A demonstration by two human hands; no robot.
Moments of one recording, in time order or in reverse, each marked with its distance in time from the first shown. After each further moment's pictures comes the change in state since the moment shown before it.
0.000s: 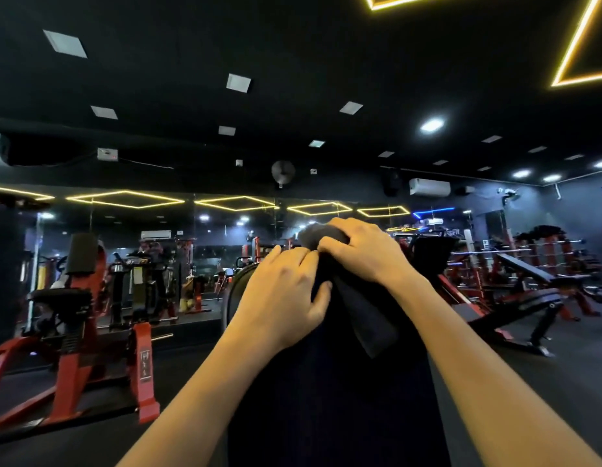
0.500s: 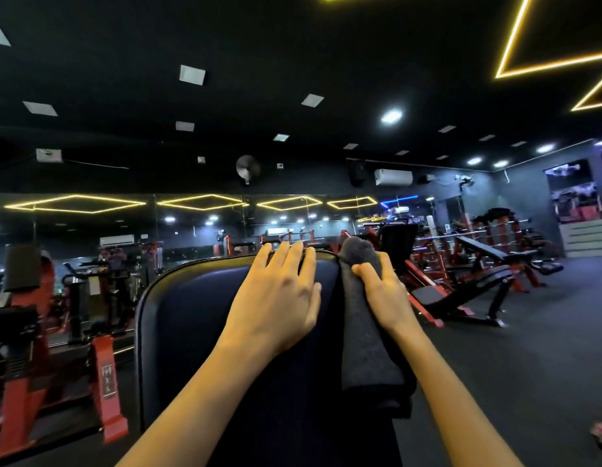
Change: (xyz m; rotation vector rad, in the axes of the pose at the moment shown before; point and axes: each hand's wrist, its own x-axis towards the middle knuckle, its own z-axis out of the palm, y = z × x) left_hand 0.027 0.045 0.046 0.248 -0.098 0.112; right_hand -0.076 0.086 0.011 0.587 0.219 0.479
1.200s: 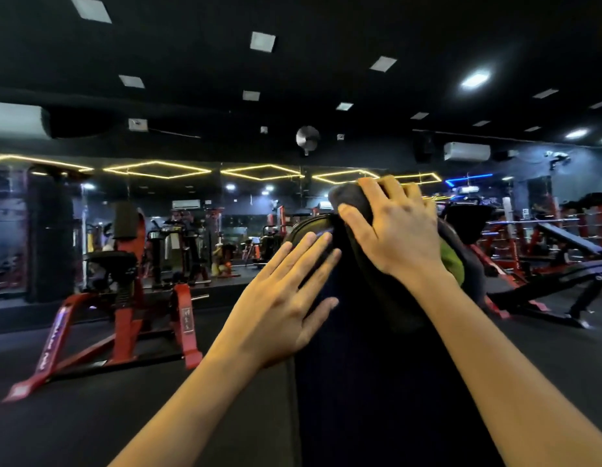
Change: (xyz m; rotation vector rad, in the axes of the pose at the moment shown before) left_hand -0.130 -0.090 -0.009 -0.085 0.271 0.102; right_hand -0.041 -0.099 0.096 -0.808 0.065 -0.563
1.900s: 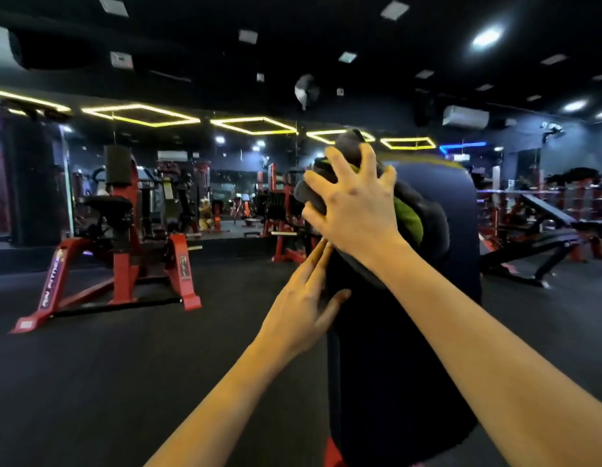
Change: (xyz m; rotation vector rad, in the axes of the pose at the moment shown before) left_hand -0.105 0.049 -0.008 -0.736 -0.097 -0.445; right_hand -0.063 -0.097 0.012 -0.300 -0.027 -0.274
